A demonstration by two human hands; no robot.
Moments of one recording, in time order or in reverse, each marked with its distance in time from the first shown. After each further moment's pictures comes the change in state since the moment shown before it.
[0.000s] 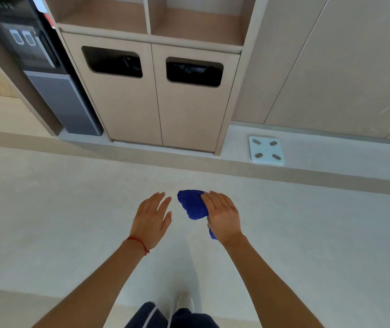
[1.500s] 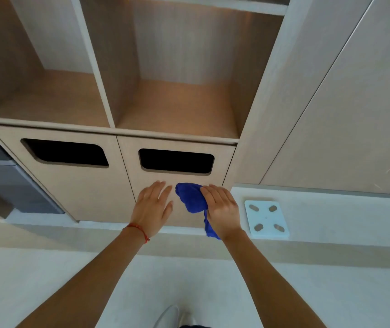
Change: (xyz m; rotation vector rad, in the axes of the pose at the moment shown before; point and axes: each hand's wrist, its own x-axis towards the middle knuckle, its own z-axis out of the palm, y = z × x) left_hand 0.540 -0.083 -0.044 0.069 0.169 0.152; right_hand 0.431 0.264 0.132 -0.052 0.186 -0.039
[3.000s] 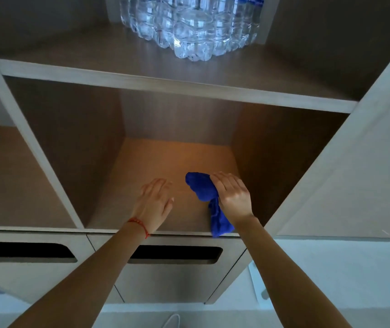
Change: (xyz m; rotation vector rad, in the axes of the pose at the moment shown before) left_hand 0.322 -0.111 0.011 -0.008 0.056 0.076; right_hand 0.278 0.176 0.108 -0.264 0.022 -0.084
